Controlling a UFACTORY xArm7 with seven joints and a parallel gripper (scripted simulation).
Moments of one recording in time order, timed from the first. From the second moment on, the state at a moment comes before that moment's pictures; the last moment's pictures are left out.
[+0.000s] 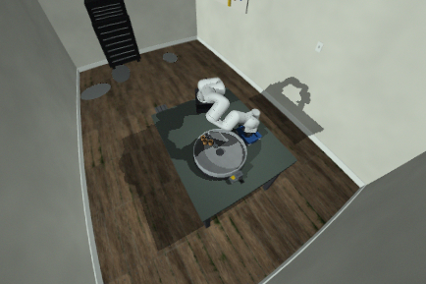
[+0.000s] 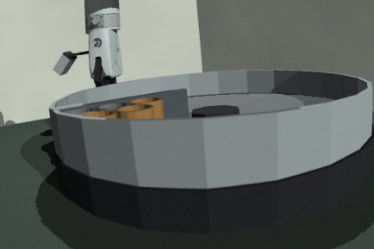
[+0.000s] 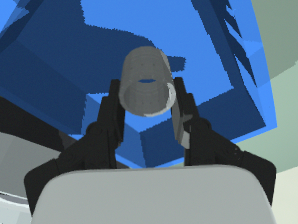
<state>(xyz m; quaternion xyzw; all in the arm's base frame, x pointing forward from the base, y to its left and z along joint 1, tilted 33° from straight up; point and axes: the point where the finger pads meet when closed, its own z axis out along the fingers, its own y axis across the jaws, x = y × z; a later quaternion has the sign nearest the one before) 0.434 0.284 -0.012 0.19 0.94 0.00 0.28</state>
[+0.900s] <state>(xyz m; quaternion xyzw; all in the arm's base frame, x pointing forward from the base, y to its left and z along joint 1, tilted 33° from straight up) 0.435 0.284 -0.014 0.19 0.94 0.00 0.28</state>
